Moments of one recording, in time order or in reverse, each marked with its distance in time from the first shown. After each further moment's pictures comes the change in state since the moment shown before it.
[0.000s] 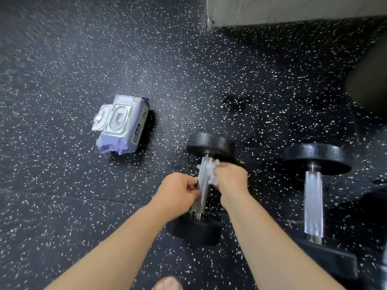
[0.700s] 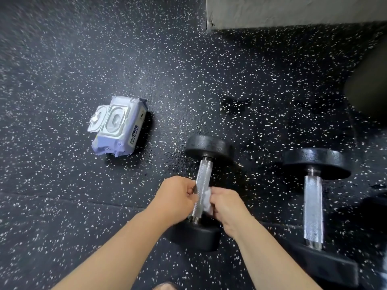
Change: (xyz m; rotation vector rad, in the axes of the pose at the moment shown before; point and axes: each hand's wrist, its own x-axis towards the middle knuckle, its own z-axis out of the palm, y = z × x) left_hand 0.002 0.002 0.003 0.101 0.056 -0.020; right_hand -0.010 0.040 -0.021 -0.142 -0.381 0.095
